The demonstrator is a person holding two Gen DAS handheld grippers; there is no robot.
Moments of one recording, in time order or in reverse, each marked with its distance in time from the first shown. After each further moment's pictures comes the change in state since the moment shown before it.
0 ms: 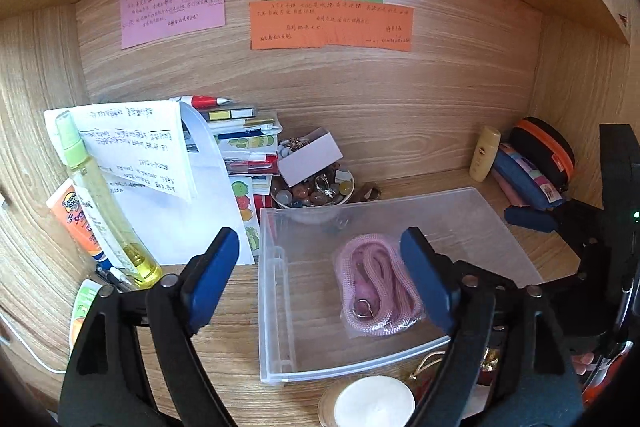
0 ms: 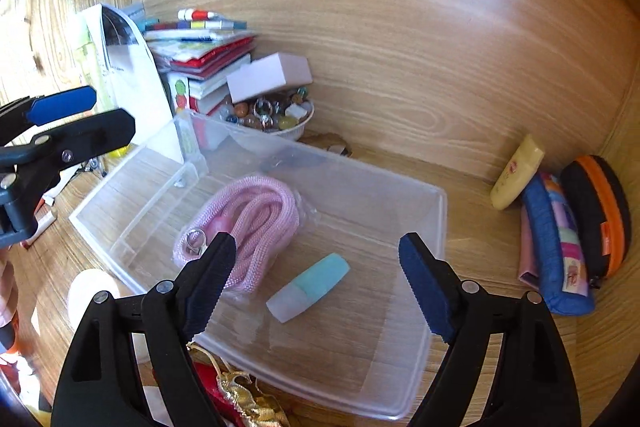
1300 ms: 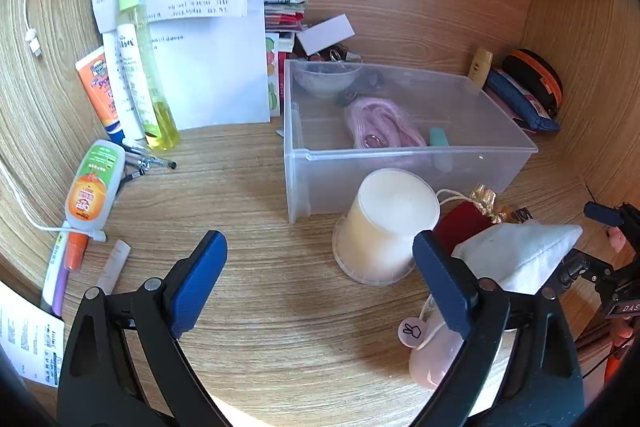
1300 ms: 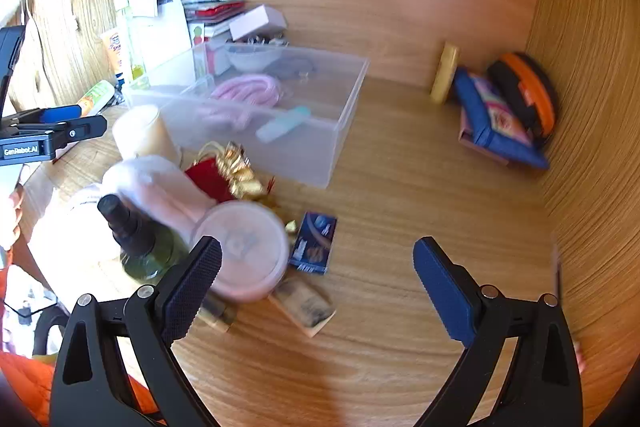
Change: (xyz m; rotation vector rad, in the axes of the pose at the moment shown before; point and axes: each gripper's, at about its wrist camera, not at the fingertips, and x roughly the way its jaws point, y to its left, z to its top) left arm -0.039 0.015 -0.107 -0.054 0.207 -0.029; right arm -0.085 -0.013 -0.140 0.094 0.078 0.022
